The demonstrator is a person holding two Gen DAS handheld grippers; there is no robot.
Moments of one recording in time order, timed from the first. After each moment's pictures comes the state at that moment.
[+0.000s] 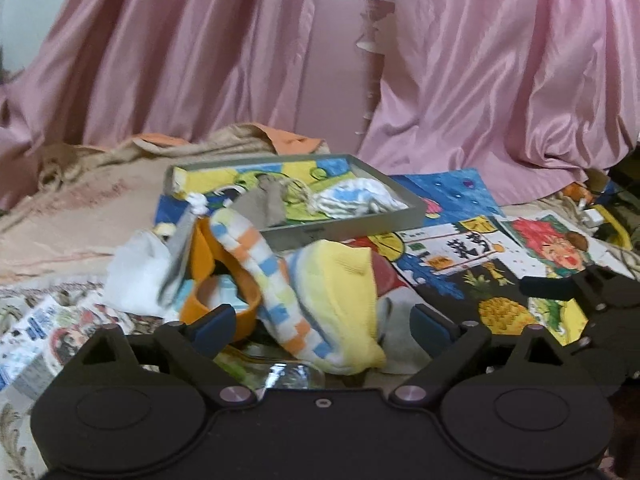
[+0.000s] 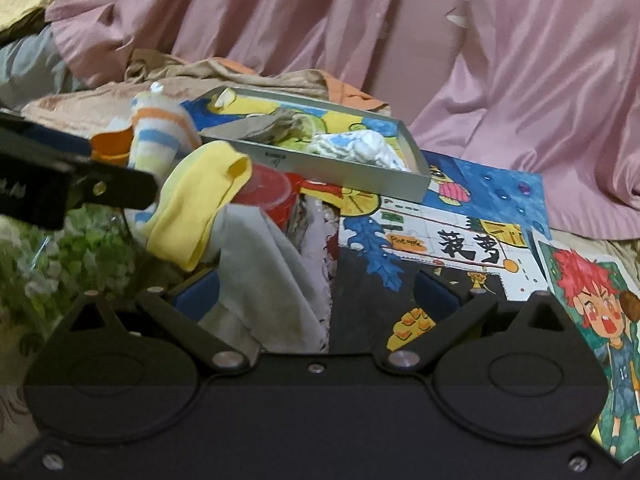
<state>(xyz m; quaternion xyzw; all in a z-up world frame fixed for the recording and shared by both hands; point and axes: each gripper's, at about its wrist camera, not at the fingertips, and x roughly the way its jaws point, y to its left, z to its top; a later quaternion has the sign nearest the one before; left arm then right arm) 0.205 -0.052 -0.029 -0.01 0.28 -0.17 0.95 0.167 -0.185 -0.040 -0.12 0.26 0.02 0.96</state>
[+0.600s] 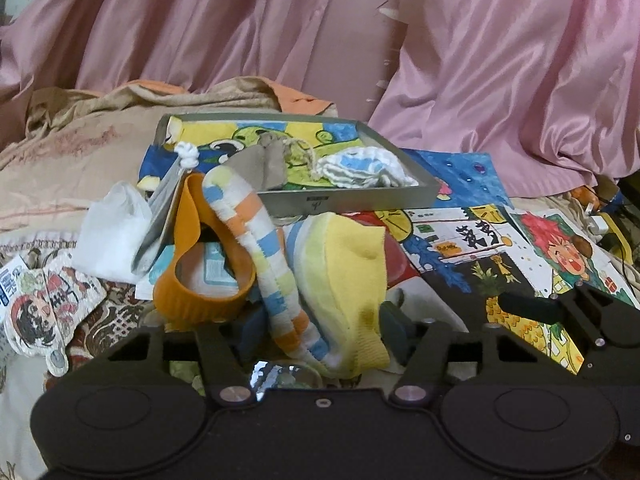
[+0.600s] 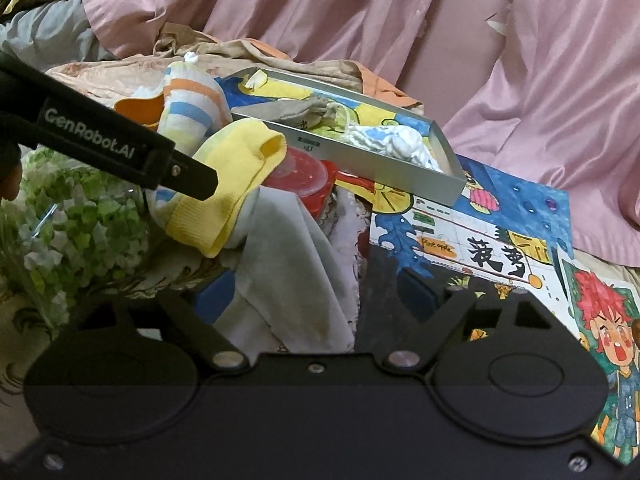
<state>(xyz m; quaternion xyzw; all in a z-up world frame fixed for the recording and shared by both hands) 0.239 -0.053 -0.048 -0.05 0.34 -0.17 0.93 0.187 -0.173 -0.056 -0.15 0.28 0.06 0.95</state>
